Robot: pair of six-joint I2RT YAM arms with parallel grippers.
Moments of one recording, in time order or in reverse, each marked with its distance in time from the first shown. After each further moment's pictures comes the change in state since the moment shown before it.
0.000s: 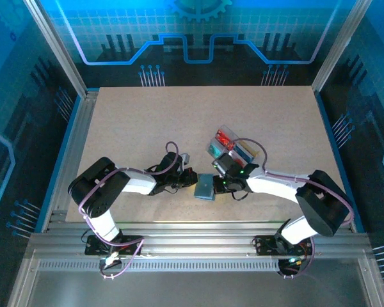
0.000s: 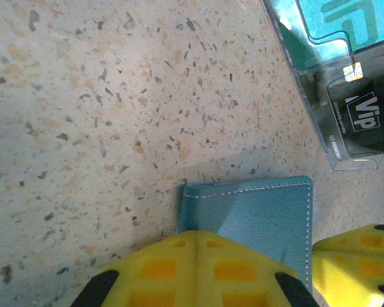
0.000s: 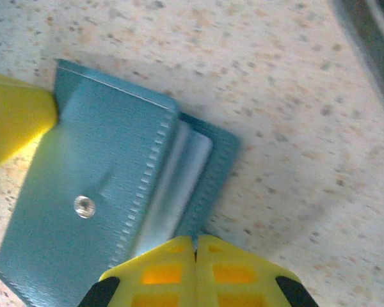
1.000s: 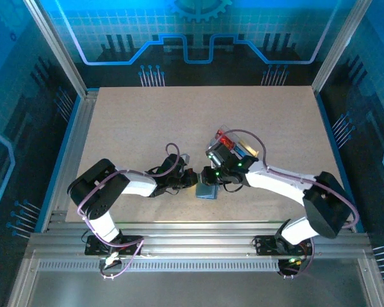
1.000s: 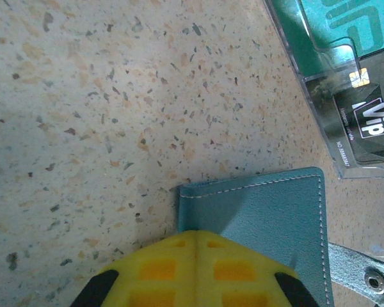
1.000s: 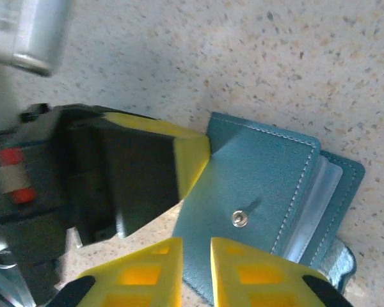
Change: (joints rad) left arm -0.039 -0.013 -0.007 -0.001 -0.076 -0.025; right arm 0.018 0.025 0.169 -0.026 -0.135 0.050
